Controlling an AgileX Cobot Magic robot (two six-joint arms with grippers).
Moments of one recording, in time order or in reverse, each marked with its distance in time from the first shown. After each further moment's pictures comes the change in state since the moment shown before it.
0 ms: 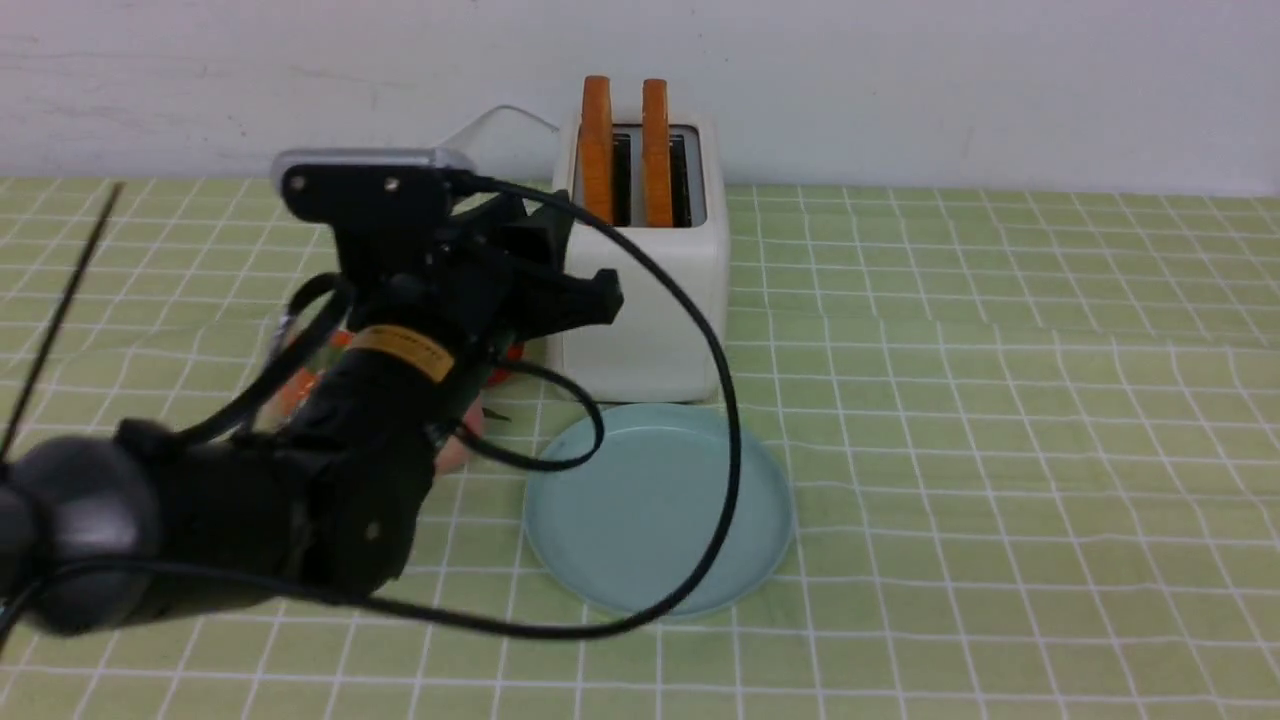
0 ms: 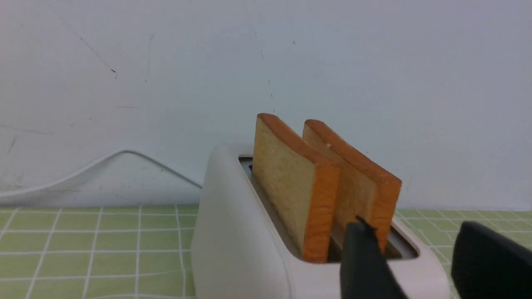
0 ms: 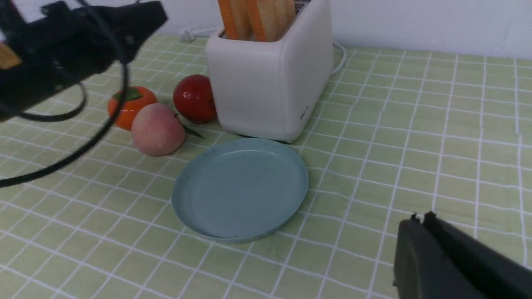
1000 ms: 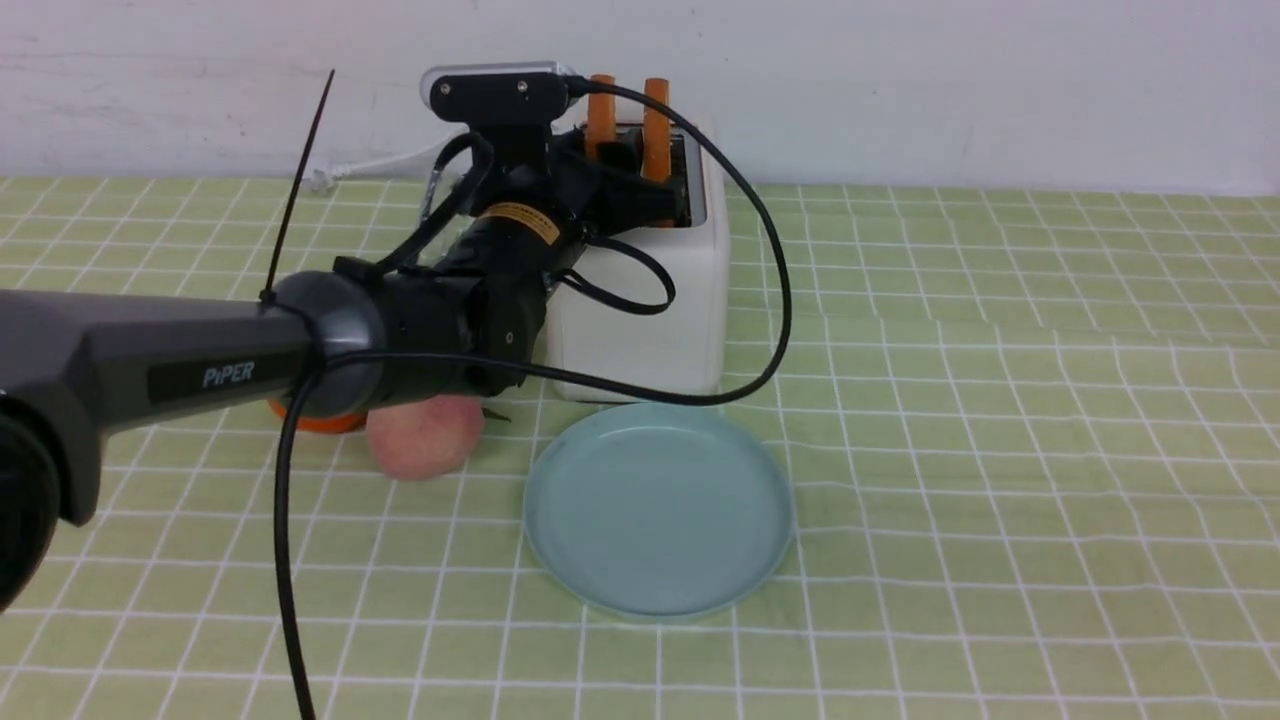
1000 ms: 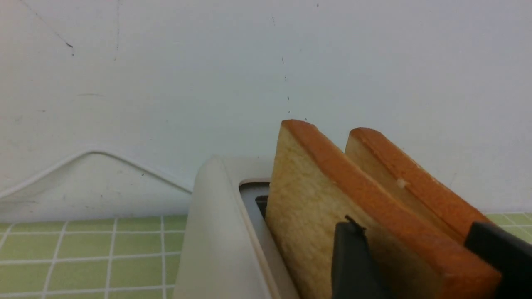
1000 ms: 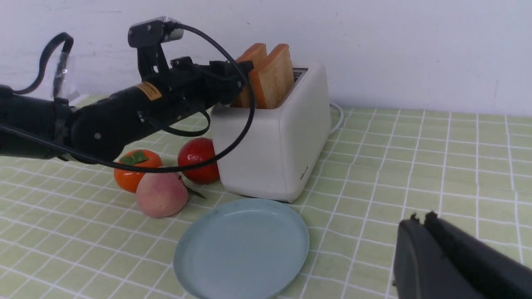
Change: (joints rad) right arm 0.000 0.000 0.000 0.097 -0.125 -0.059; left arm 0.083 0.339 -0.507 0.047 0.257 -0.004
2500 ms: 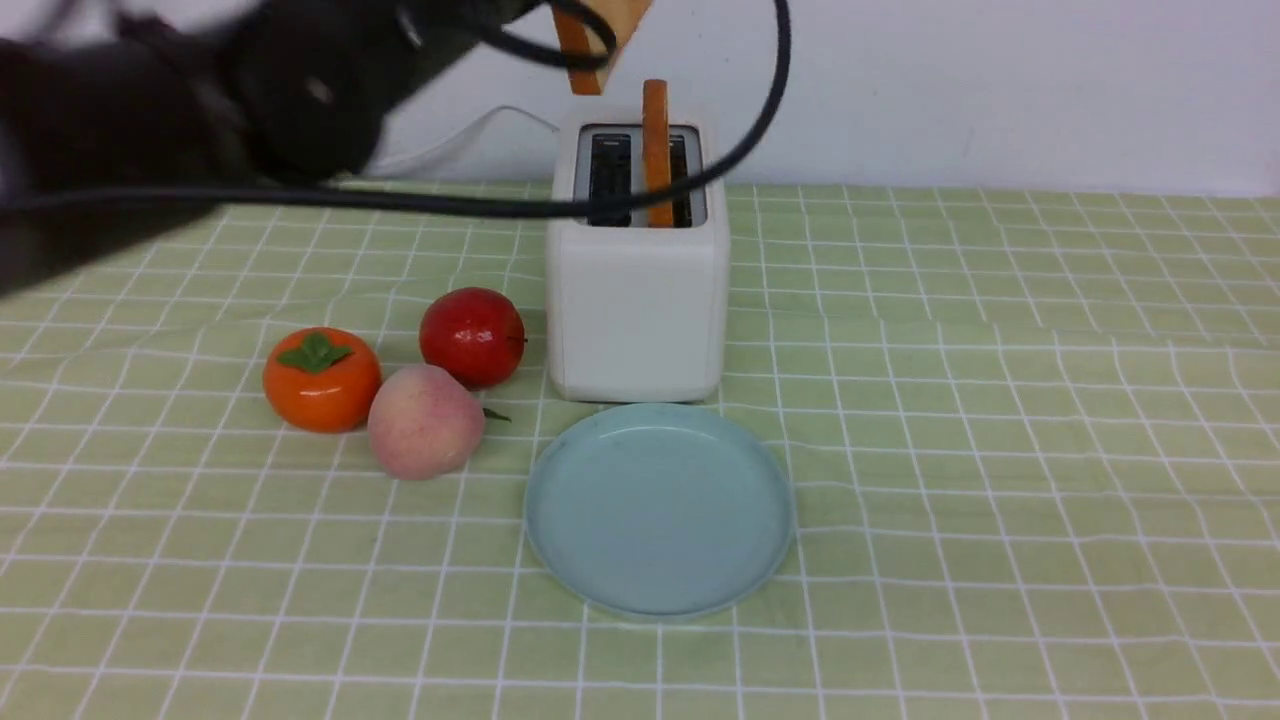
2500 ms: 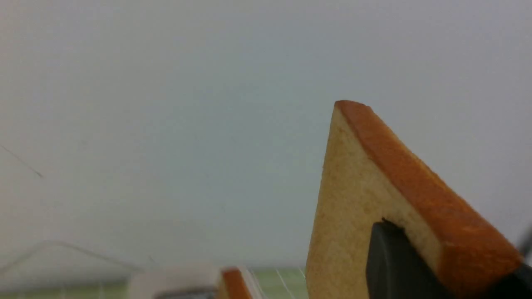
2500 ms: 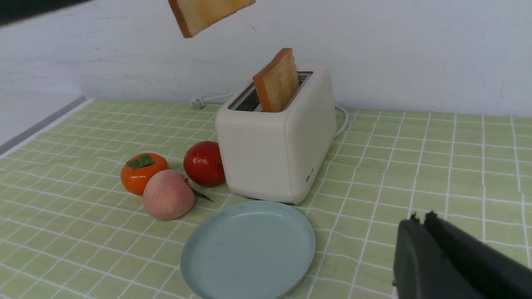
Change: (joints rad) right arm 0.000 0.000 0.000 0.013 0.009 -0.002; left arm -0.031 -0.496 -0.011 -0.086 0.544 0.064
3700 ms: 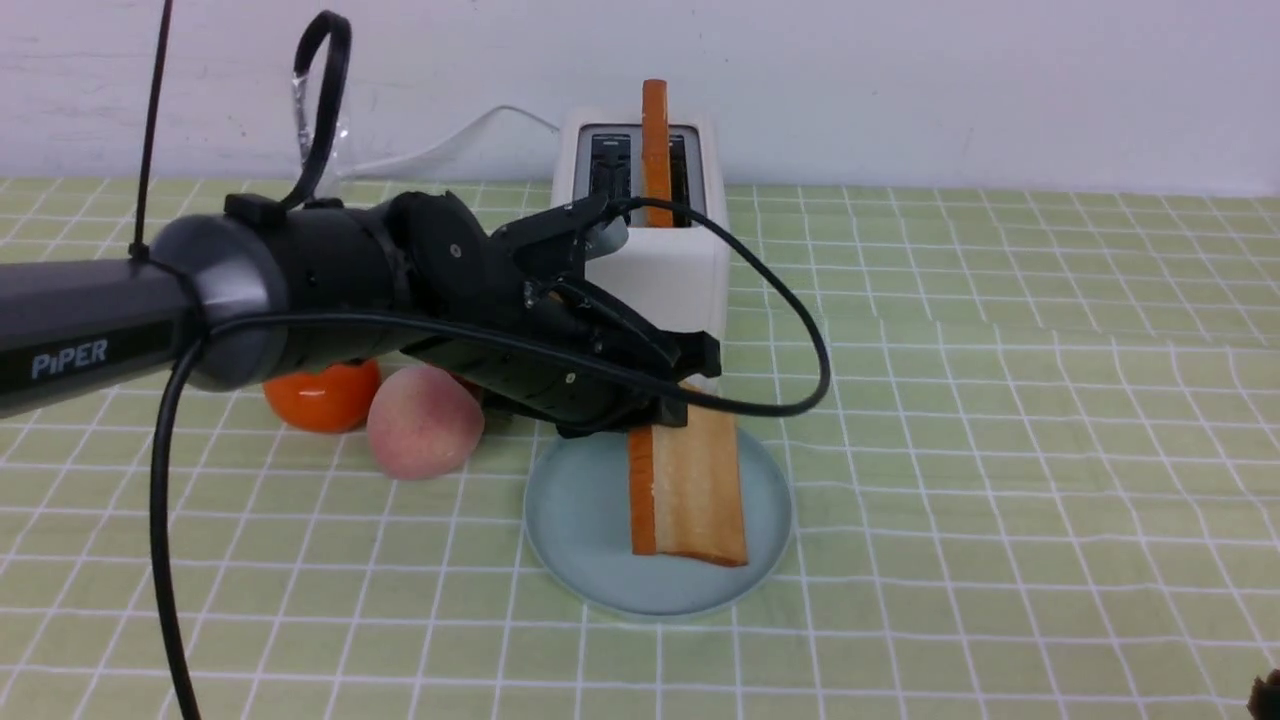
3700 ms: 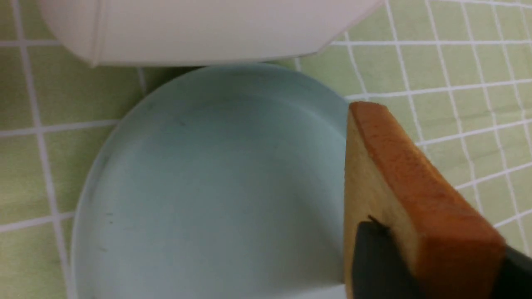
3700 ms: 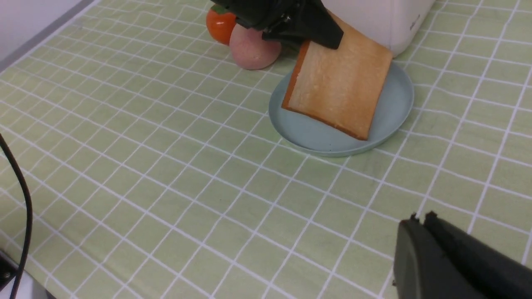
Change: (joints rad) right arm 0.000 0.000 0.000 0.024 0.376 0.000; left arm 0.019 0.311 0.068 -0.236 0.513 -0.009
